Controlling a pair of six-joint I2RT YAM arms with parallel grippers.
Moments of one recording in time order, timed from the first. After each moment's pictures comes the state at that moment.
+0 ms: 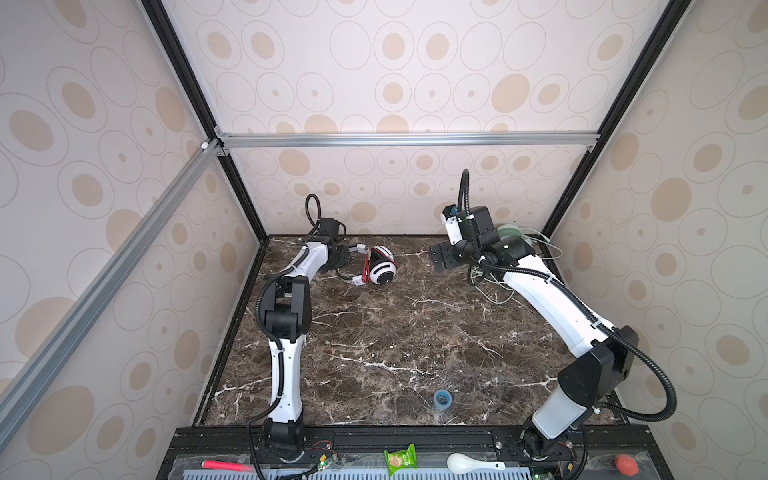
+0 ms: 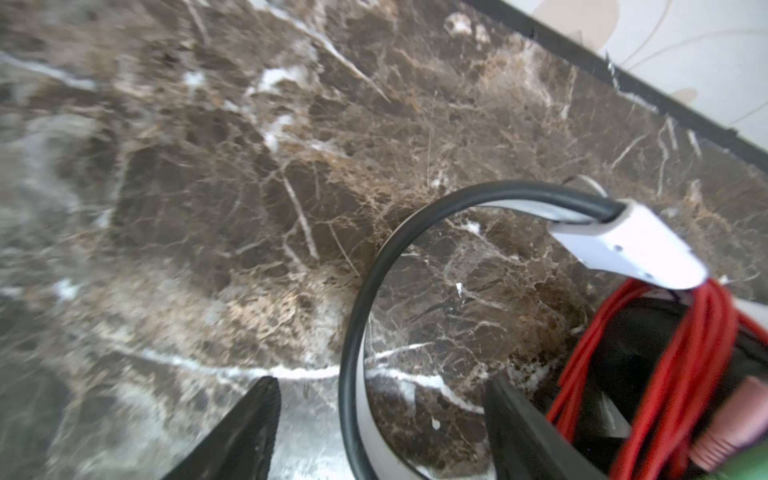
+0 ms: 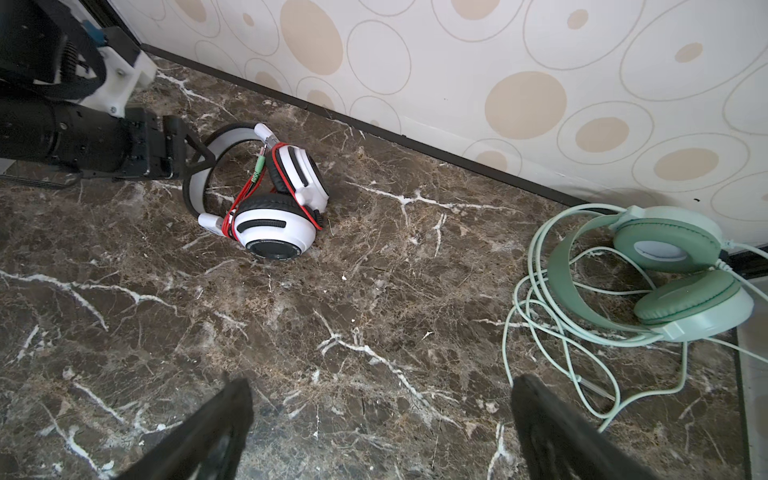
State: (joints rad) left arm -0.11 2.25 1.91 -0.68 -0.05 -0.46; right arm 0.50 1.68 1.75 -0.78 0.12 0.07
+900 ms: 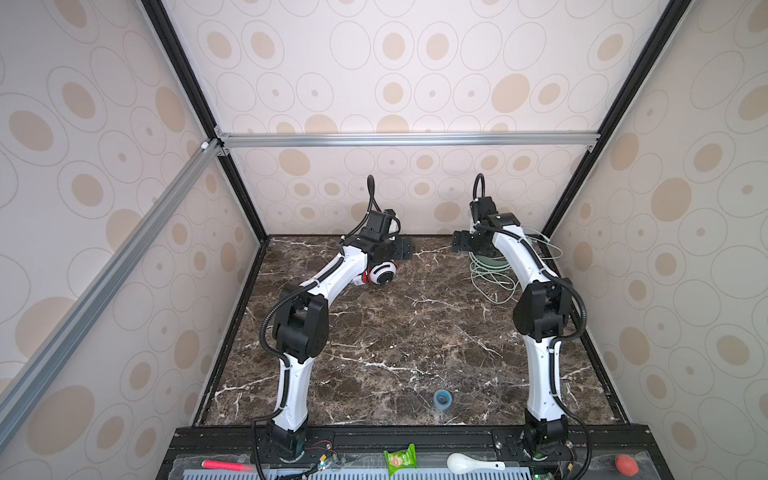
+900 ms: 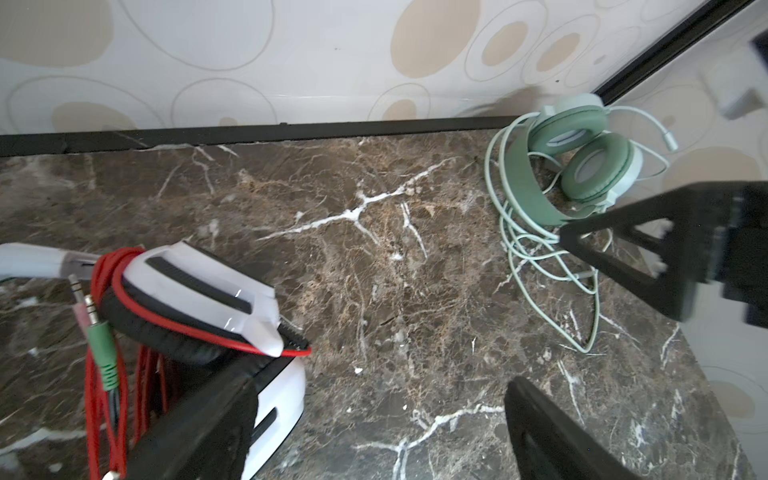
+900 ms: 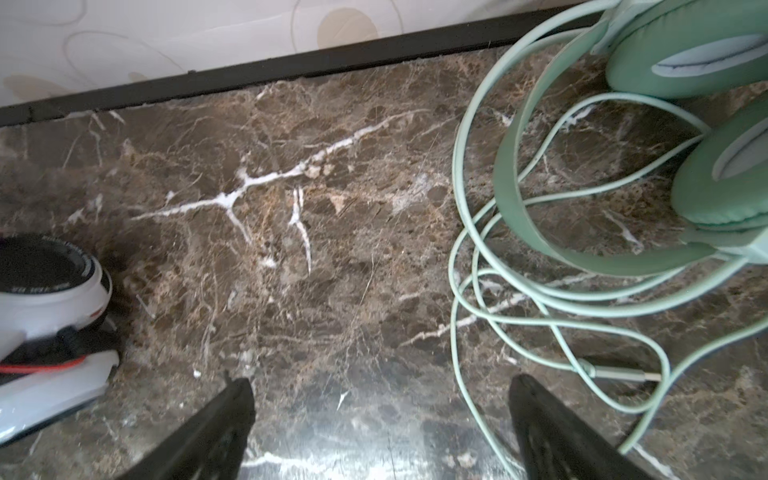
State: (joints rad) left arm -0.44 2.10 1.87 -0.44 0.20 -0.33; right arm 0.19 2.34 2.33 -1.04 0.02 0.32
